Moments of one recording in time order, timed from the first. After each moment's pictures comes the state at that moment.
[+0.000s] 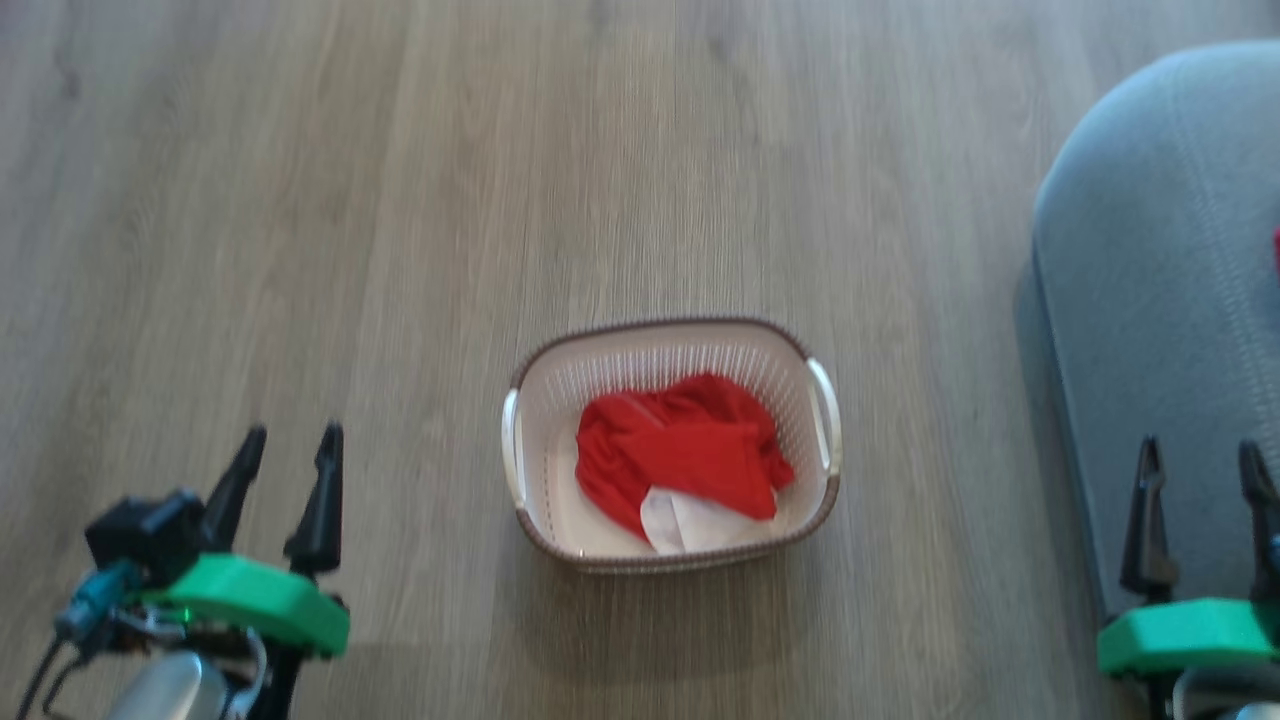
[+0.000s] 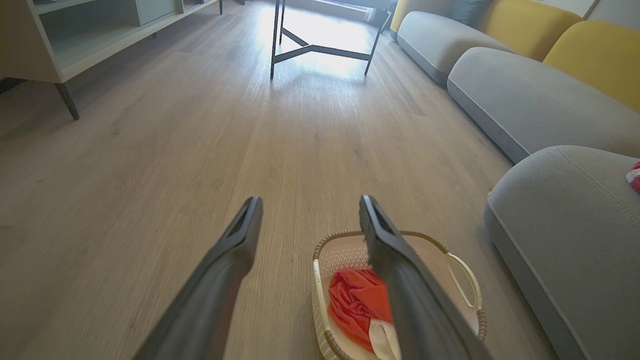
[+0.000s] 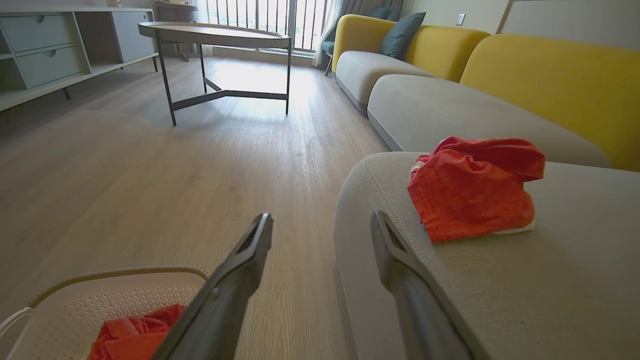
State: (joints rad) left arm -0.03 0.39 -0.34 0.12 -0.64 0.06 -0.25; right arm 0.15 -0.04 -0.20 -0.05 0.04 0.12 -0.26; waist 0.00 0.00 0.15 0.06
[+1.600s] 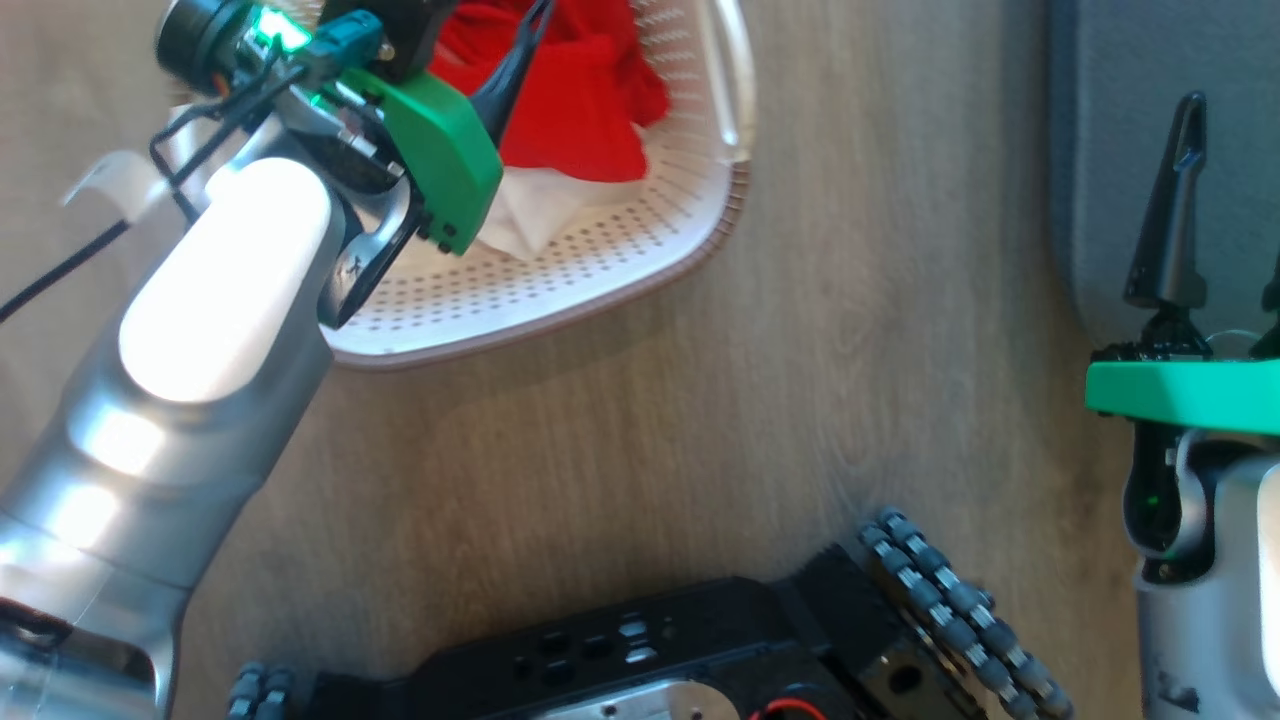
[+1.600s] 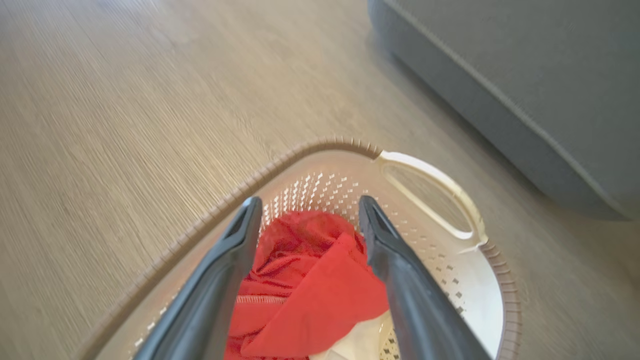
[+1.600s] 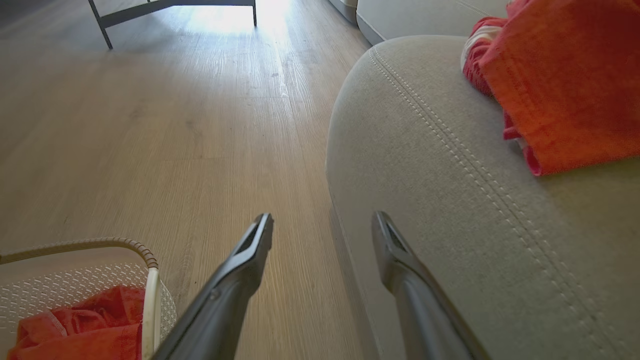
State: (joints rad) left arm -0.95 0.28 -0.69 0.41 -0.38 -0.10 0.06; right arm -0.27 -0.04 -0.10 -0.16 0.19 0.12 -0.26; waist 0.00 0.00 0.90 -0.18
